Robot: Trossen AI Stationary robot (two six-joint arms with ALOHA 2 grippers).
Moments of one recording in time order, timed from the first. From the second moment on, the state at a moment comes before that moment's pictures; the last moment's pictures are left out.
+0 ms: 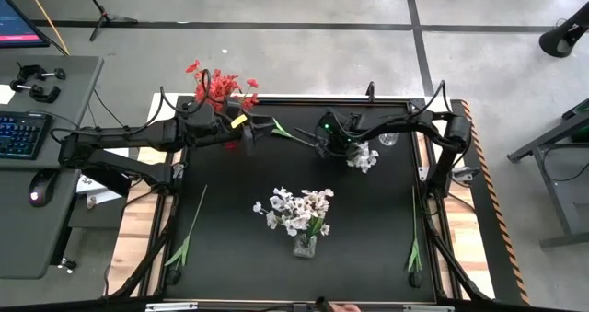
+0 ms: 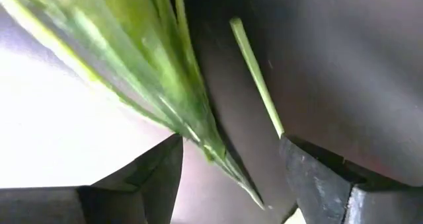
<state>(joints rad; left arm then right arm) 0.12 1.08 0.97 -0.04 -0.22 -0.52 -0.41 1.81 1.05 -0.35 0.07 -2.71</state>
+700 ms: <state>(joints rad) 0.12 1.08 0.97 -0.06 -0.21 -0.52 -0.43 1.87 1.09 -0.47 0.06 -2.74</state>
